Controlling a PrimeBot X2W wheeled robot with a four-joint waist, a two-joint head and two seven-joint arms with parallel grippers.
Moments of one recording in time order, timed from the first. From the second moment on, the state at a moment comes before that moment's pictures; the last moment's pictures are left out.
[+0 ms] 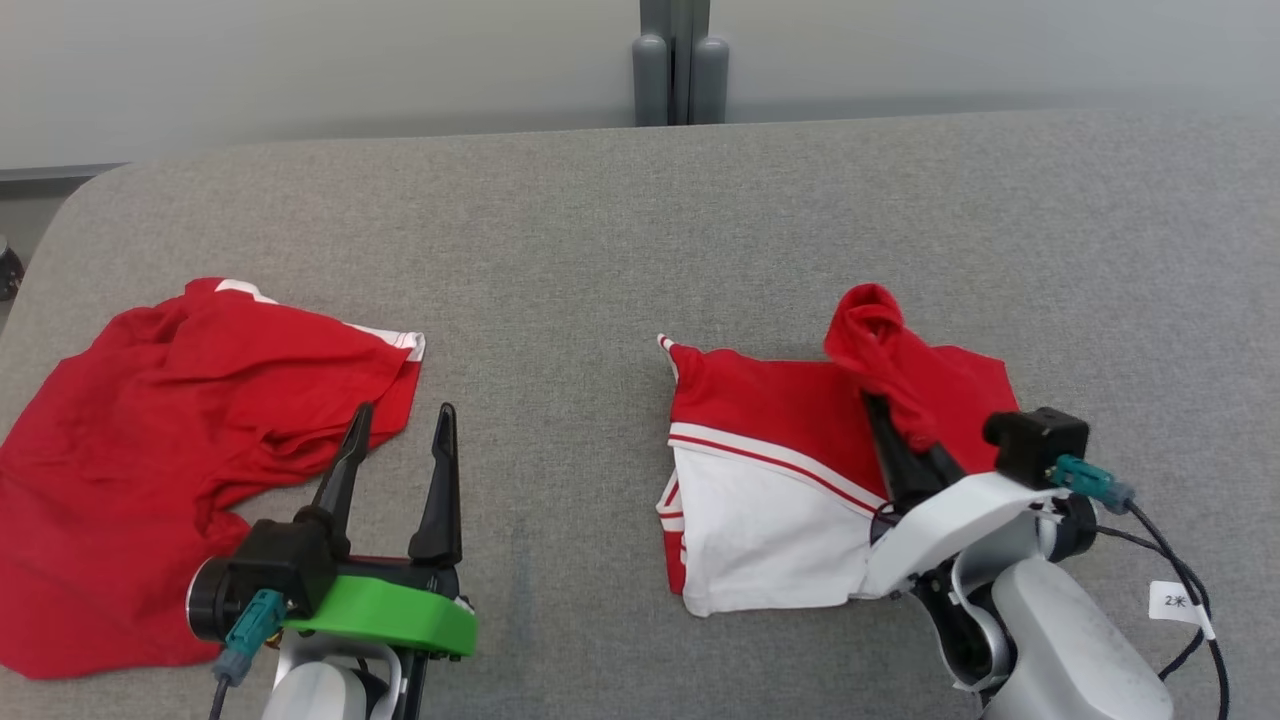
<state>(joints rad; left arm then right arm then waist) -0.11 0.05 -0.16 0.17 -0.25 -0.10 -0.26 -0.30 -0.11 0.26 0.44 0.49 0.13 -0.19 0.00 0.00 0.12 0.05</state>
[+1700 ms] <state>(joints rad) -0.11 0.05 -0.16 0.12 -0.26 -0.09 -0.26 -0.37 -0.27 0.51 0.31 0.63 0.13 -0.26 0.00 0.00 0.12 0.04</state>
